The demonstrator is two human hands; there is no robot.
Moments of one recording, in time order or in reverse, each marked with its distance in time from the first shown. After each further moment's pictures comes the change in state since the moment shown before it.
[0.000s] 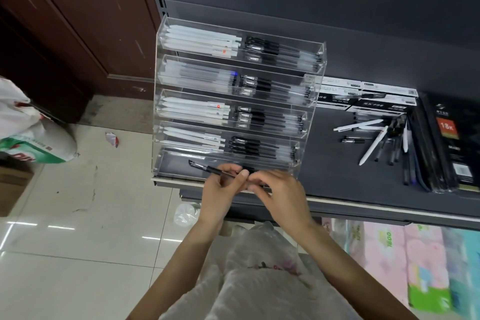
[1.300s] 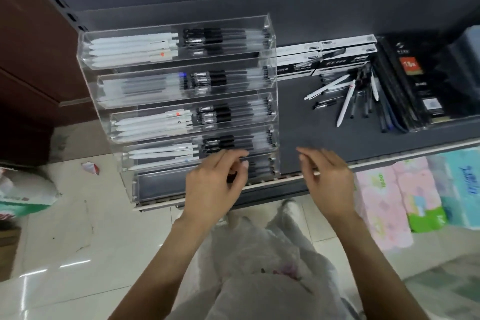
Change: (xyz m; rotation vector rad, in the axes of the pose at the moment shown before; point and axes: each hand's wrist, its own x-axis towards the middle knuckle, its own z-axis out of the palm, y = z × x) left_hand 0.017 0.047 0.010 1.065 -0.250 0.933; right_hand -0.043 0.066 -0.025 -0.213 0.551 0.239
